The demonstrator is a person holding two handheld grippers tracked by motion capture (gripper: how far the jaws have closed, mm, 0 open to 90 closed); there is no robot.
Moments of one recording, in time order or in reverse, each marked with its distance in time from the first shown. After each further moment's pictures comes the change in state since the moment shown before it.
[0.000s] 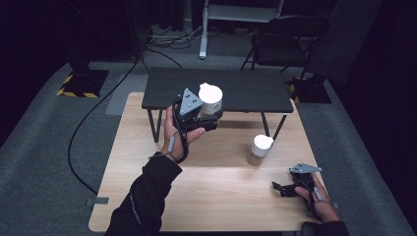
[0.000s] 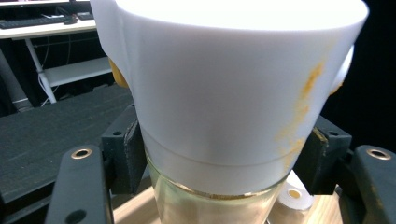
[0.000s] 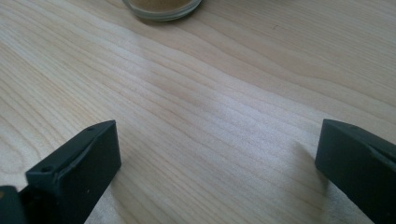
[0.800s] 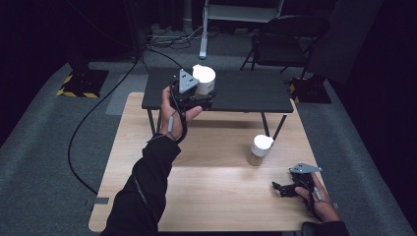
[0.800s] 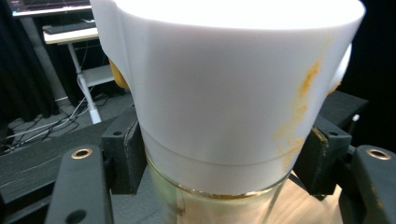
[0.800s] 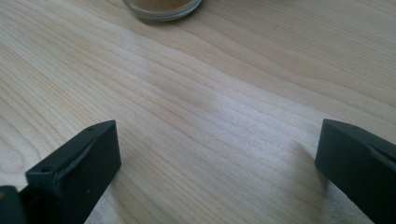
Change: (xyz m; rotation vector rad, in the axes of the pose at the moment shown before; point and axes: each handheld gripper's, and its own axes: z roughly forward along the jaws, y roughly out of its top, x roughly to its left) left arm 0.022 0.023 0.028 0.011 0.121 0.007; right arm 0.000 0.000 0.000 -0.001 0.001 -0.002
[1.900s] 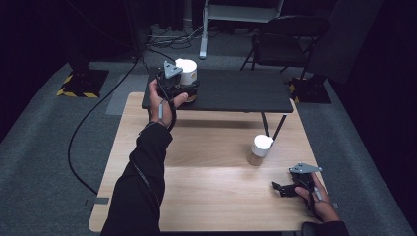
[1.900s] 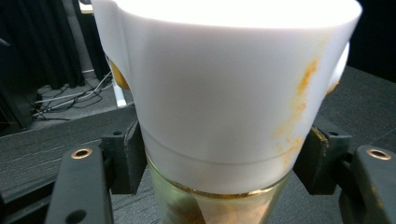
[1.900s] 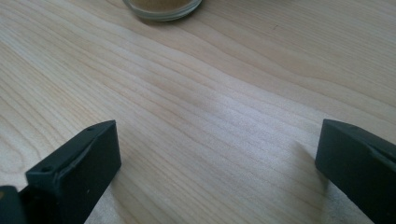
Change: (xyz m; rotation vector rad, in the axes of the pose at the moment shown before) left arm 0.044 -0.007 0.023 0.048 0.095 -0.097; right arm 0.000 0.000 0.000 0.000 0.000 0.001
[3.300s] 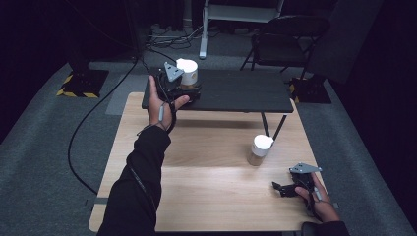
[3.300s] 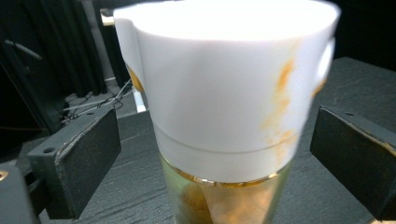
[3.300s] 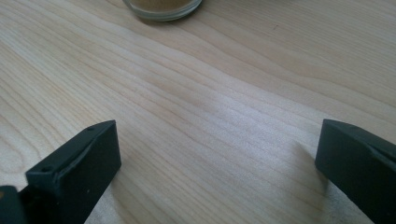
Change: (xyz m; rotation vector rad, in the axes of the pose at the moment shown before) left arm -0.020 -0.001 -0.009 -0.025 0.081 0.061; right arm 0.000 0.000 0.000 0.000 0.000 -0.002
